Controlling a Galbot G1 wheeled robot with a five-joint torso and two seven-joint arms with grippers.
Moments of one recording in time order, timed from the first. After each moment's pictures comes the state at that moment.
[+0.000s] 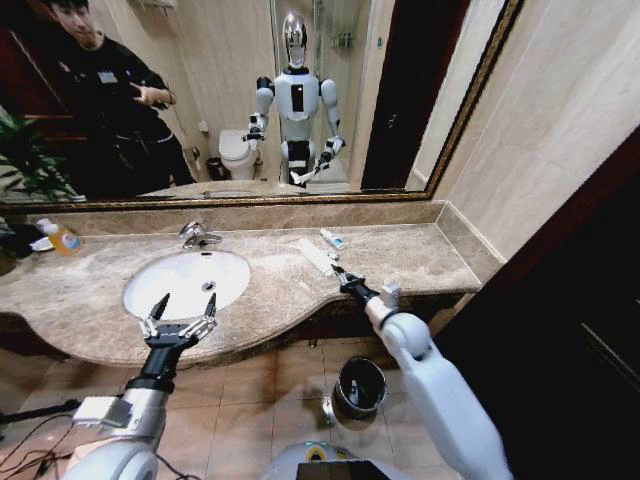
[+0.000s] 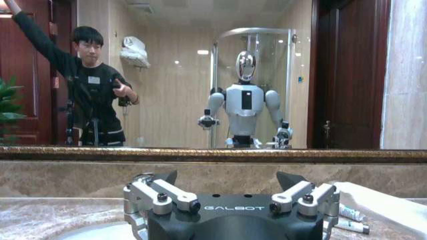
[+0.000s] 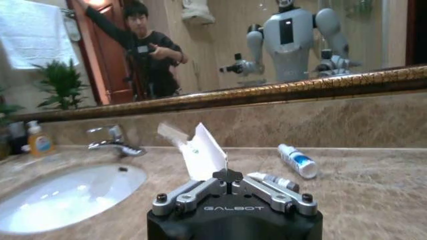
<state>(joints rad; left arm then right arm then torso) 1.84 -1.36 -0.82 -2.47 -0.37 0.04 0.05 -1.19 1.16 0.33 2.05 0.49 -0.33 -0.12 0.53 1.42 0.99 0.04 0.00</state>
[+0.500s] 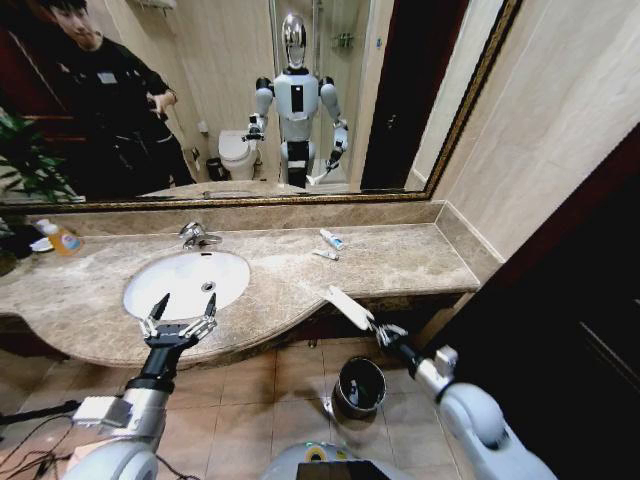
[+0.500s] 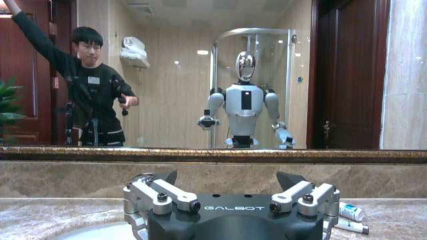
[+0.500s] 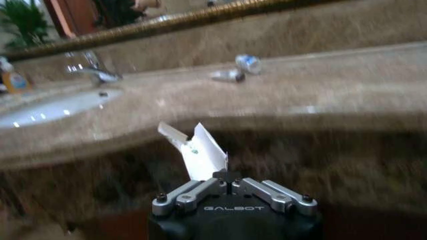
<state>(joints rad) 1.84 -1.36 -0.82 -2.47 -0.37 0.04 0.05 -1.67 1.14 0.56 1.99 0.43 -0.09 -0.28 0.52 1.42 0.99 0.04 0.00</state>
